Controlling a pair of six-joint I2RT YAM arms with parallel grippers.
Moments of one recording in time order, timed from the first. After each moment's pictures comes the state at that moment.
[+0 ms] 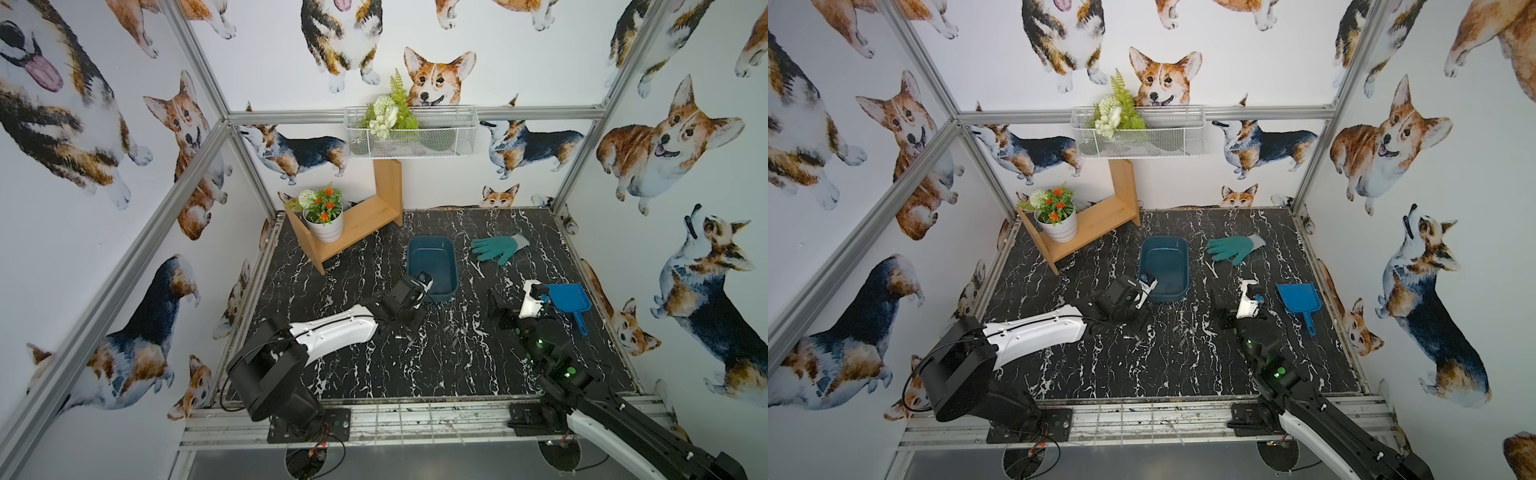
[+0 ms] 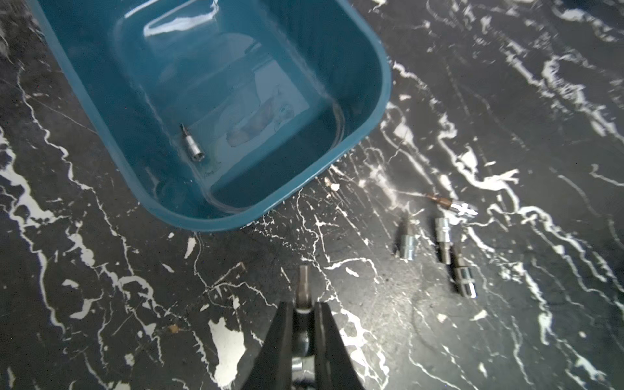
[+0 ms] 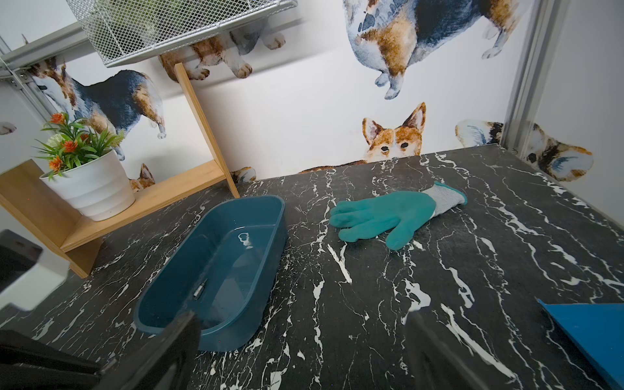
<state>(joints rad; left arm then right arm) -0.81 1.51 0.89 -0.21 -0.05 -0.16 0.53 0.55 0.15 0.29 0.39 0.29</state>
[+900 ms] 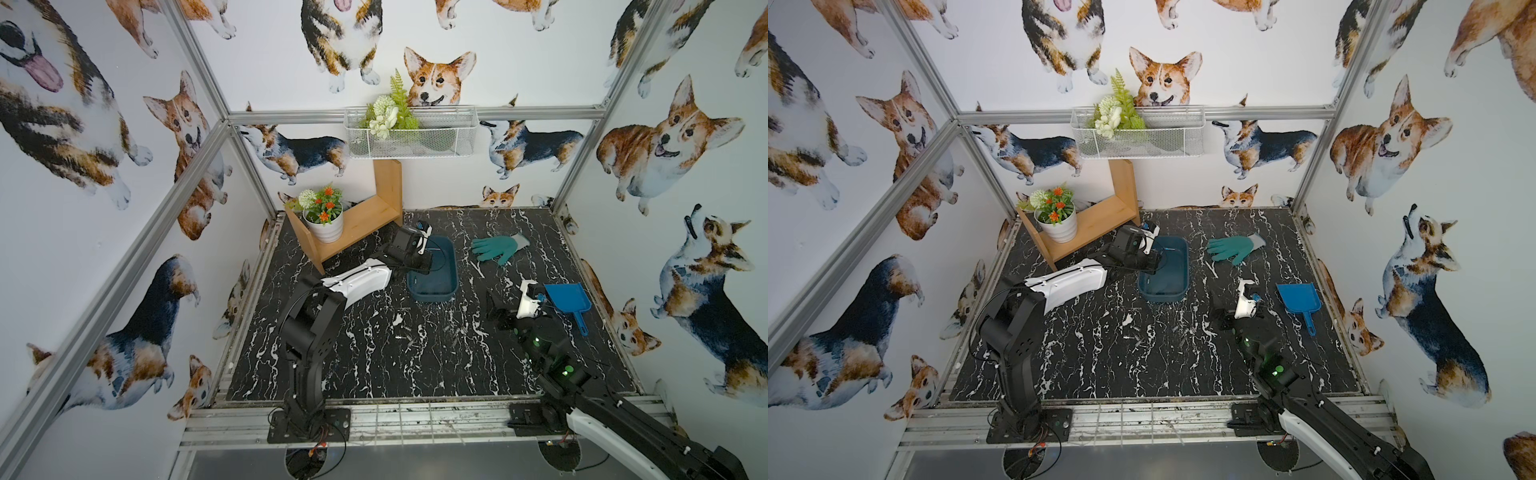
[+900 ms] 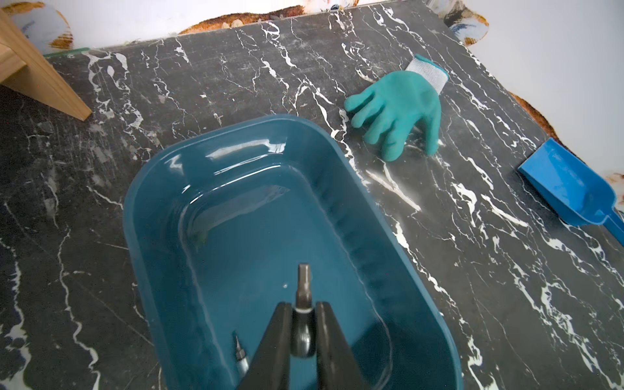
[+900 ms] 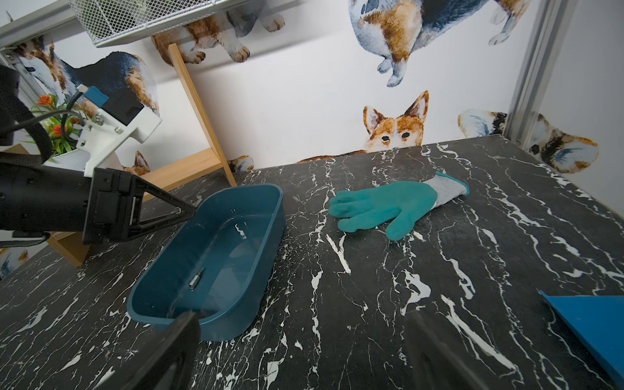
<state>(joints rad) -0.58 1.93 1.37 -0.11 0.12 -0.22 0.53 0.58 0.15 0.29 0.39 0.29</state>
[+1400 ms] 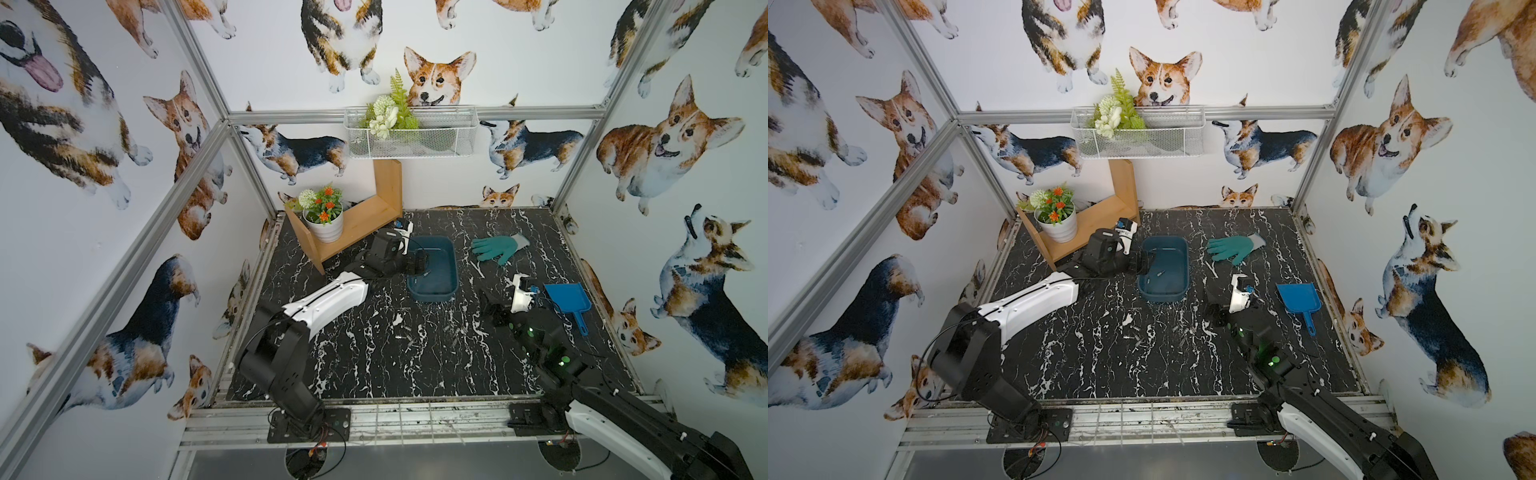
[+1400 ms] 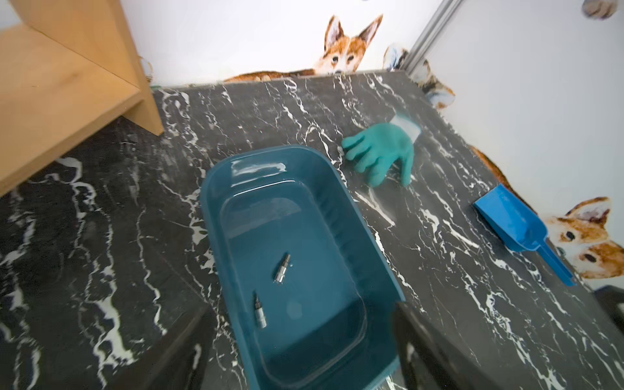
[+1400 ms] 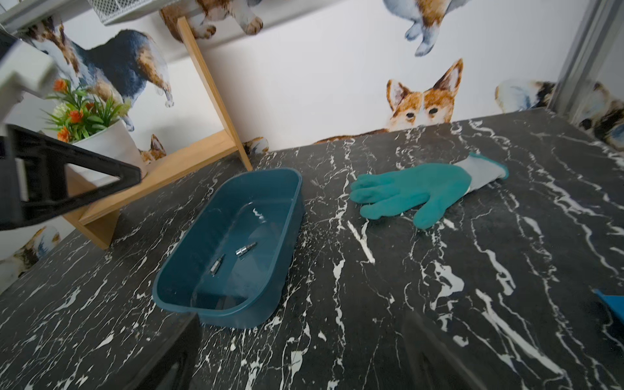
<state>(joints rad) -0.54 1.56 1.07 -0.02 0.08 -0.31 0.53 0.71 0.25 0.21 0.30 0.36</state>
